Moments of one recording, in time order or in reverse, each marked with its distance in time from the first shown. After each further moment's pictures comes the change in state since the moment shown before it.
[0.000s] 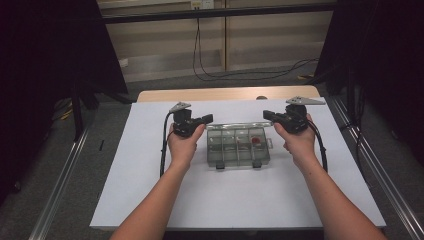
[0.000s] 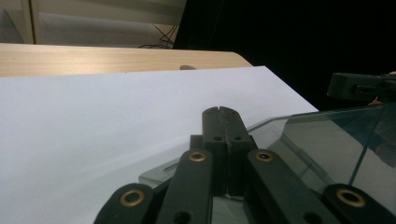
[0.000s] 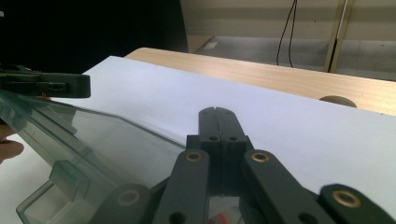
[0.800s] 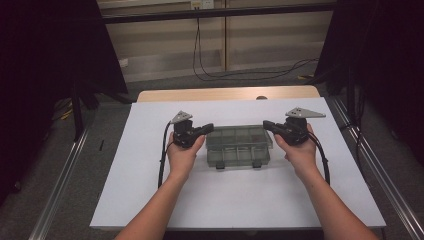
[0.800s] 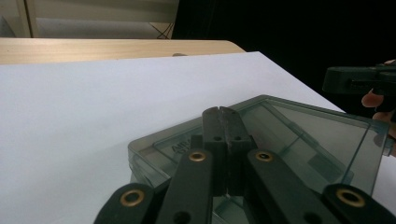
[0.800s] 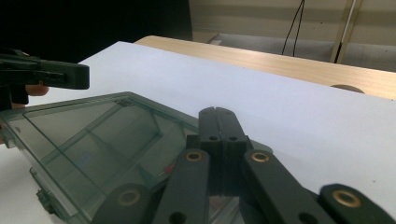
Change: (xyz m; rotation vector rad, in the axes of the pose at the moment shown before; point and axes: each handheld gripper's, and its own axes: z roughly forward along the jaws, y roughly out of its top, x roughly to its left) left arm -0.014 -0.023 -0.013 0.005 -0.009 0.060; right arm 0.012 -0.026 -0.012 -0.002 0.013 -0.046
